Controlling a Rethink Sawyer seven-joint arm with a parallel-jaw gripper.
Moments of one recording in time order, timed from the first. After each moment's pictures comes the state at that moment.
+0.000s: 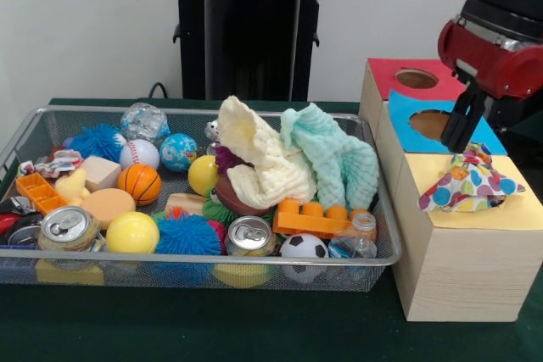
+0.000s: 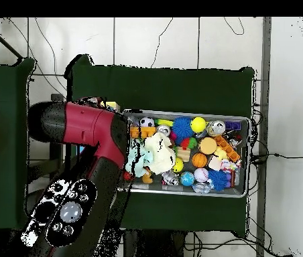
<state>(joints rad) 0.38 -0.34 -0.64 1.21 0.49 0.75 2.88</state>
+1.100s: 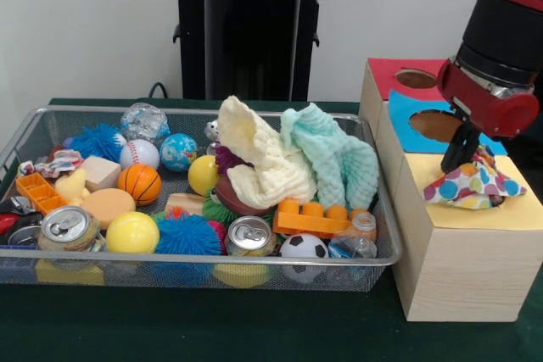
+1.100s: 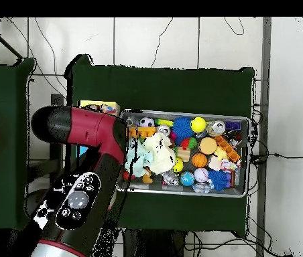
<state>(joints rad) 0.38 -0.29 -0.59 1.23 0.53 0.75 2.88</state>
